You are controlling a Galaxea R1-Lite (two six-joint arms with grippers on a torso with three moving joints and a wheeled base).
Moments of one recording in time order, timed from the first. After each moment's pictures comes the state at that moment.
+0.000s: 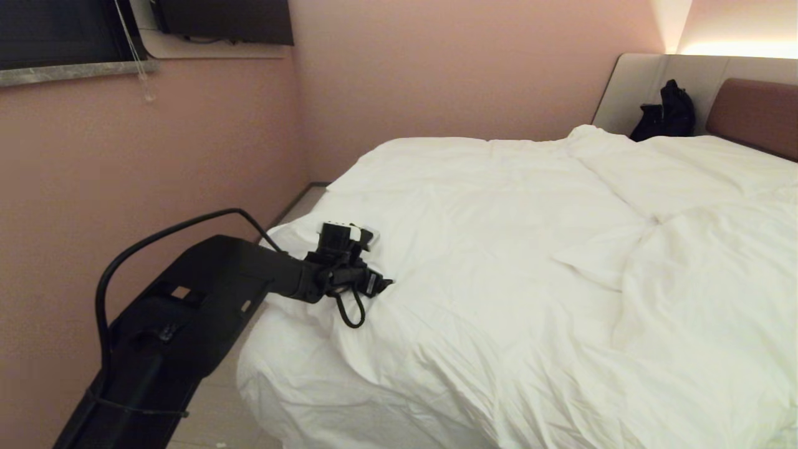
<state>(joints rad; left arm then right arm) -0.36 2.59 -1.81 -0.24 -0.11 0.21 0.00 0.00 0.00 -0.04 0.00 0.00</state>
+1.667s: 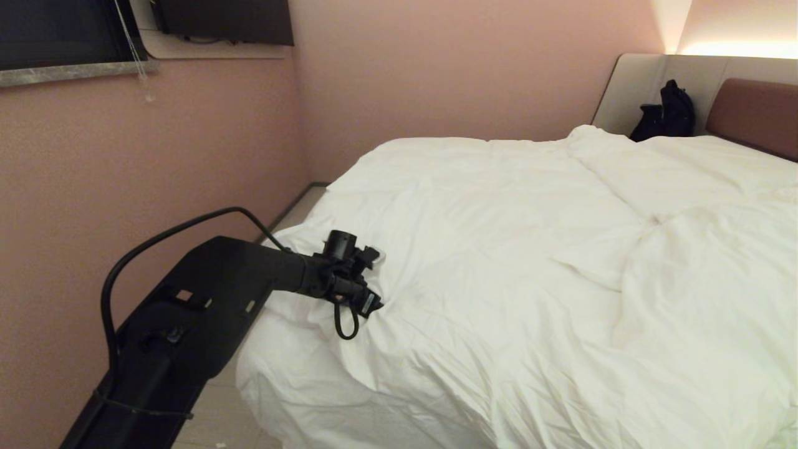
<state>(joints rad) -0.36 2.62 -1.89 0.09 -0.11 0.33 0.00 0.00 0.00 -0.04 0.00 0.01</state>
